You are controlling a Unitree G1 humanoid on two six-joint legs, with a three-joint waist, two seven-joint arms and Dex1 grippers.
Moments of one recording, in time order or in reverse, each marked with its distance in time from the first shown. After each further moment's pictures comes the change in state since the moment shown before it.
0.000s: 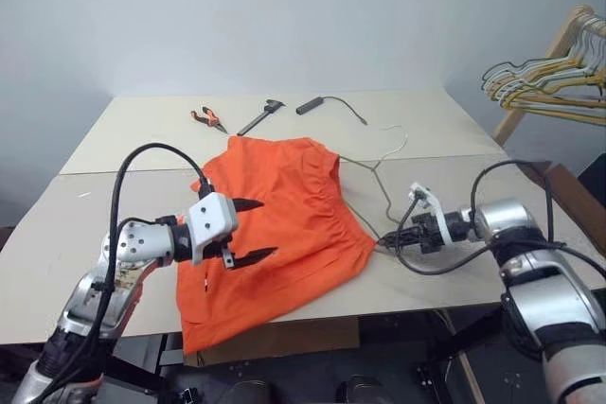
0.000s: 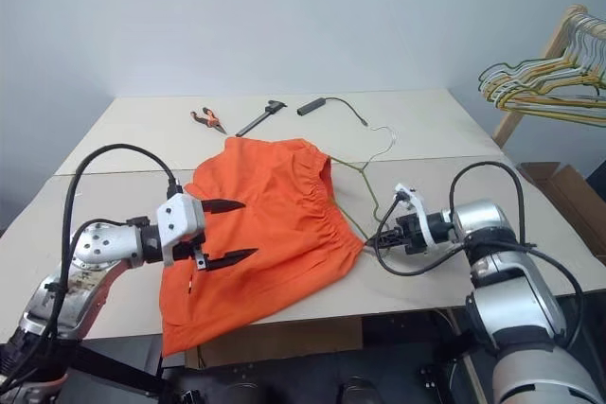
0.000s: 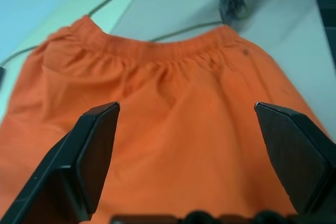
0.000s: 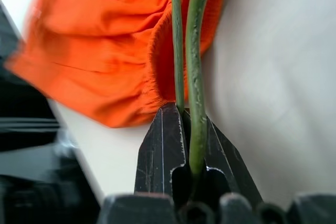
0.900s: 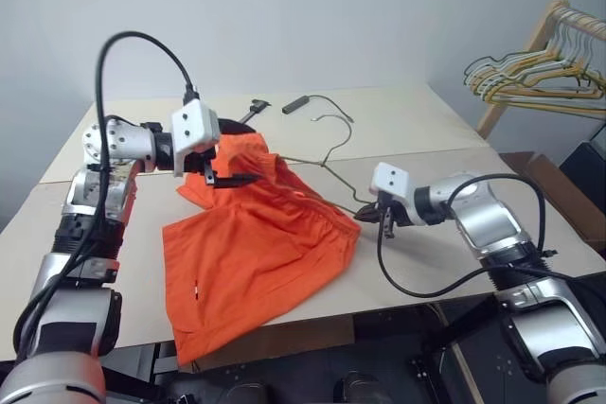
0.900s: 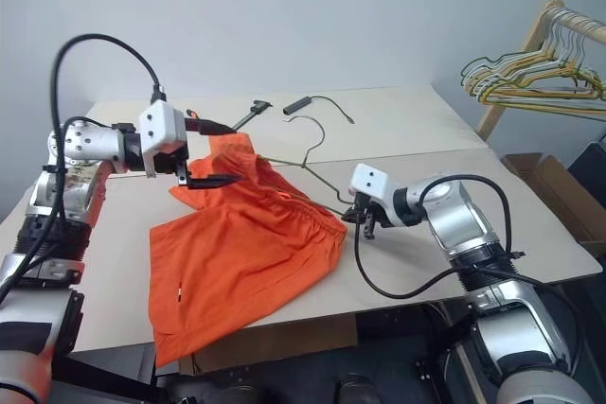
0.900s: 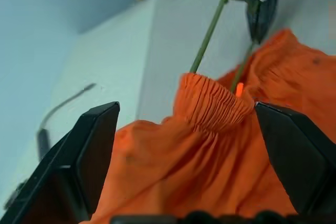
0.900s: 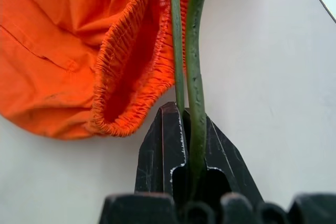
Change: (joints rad) left arm -0.644 -0.003 -0.065 0.746 0.072 -0.298 -0.395; right arm 0.105 0.009 0.050 -0.596 -0.220 -0.270 -0.212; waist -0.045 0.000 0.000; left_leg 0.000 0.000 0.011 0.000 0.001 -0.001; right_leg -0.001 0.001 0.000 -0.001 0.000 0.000
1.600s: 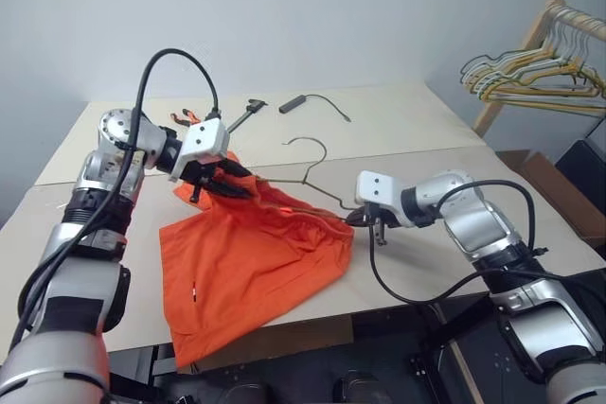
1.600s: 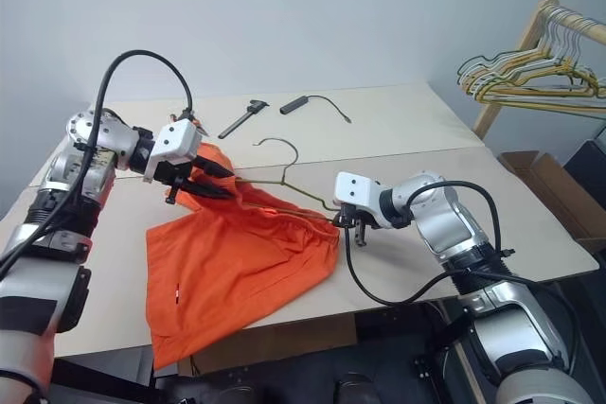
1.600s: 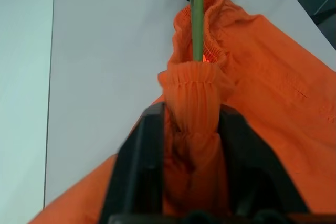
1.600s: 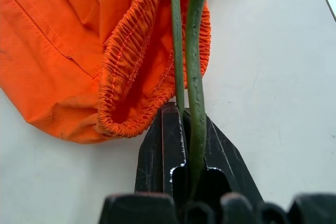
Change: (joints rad) left arm -0.127 -0.019 -0.114 0.229 0.105 -0.025 -0.264; right arm -0.003 -0.010 0.055 -0.086 -0.053 -0.028 0.030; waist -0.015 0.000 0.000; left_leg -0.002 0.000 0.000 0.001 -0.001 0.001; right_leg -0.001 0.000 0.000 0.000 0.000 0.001
